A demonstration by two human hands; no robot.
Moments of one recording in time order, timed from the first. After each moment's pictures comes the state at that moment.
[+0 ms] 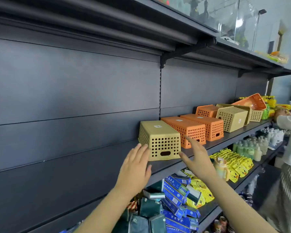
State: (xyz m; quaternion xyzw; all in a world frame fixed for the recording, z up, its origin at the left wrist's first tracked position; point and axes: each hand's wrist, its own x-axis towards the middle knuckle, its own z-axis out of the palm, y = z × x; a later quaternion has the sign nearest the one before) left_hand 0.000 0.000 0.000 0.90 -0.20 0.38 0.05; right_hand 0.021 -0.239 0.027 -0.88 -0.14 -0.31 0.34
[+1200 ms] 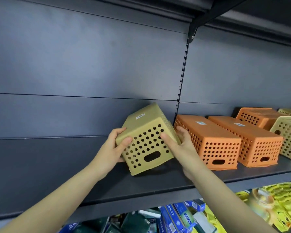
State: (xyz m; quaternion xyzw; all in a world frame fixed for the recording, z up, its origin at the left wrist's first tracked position) left_hand 0.127 -0.038 0.020 0.72 0.03 0.22 0.66; right_hand 0.206 -0.245 0.044 -0.69 -0.22 0.00 0.69
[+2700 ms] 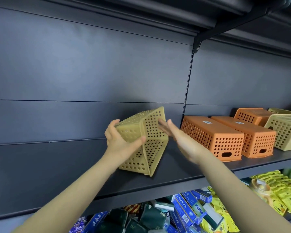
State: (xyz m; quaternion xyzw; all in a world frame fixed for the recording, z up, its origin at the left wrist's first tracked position) left_hand 0.073 0.003 0.045 0.76 0.12 0.30 0.56; right_hand 0.157 -0.187 0.073 -0.78 -0.32 0.12 0.53
